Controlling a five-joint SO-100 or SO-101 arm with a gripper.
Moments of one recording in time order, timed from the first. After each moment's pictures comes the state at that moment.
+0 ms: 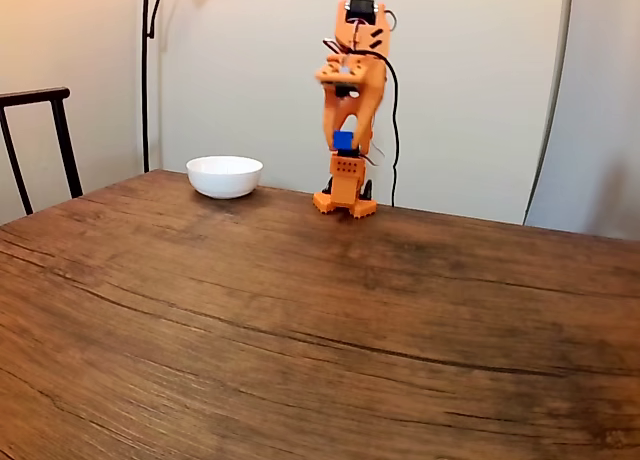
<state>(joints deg) -1.9 107.4 77.6 97.4 84.8</state>
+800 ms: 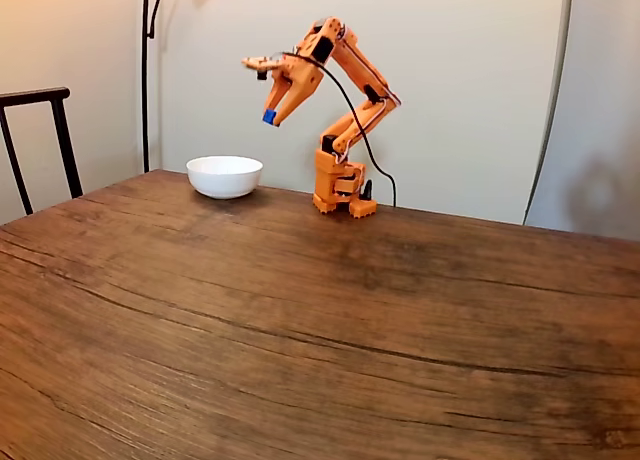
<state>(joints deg) 56.3 145.1 109.9 95.6 115.8</state>
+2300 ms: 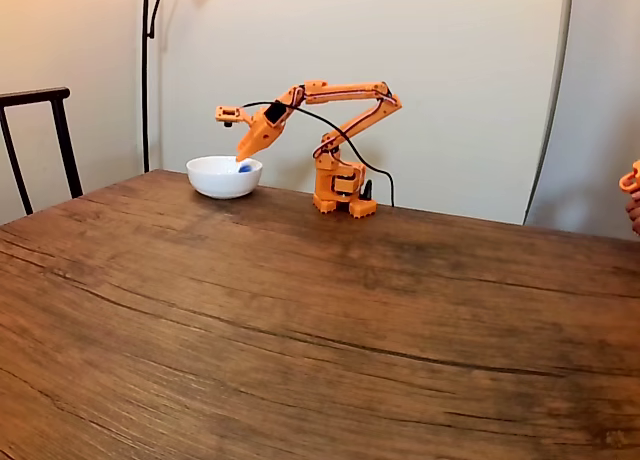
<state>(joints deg) 92.4 145.2 154.8 36.5 123.5</state>
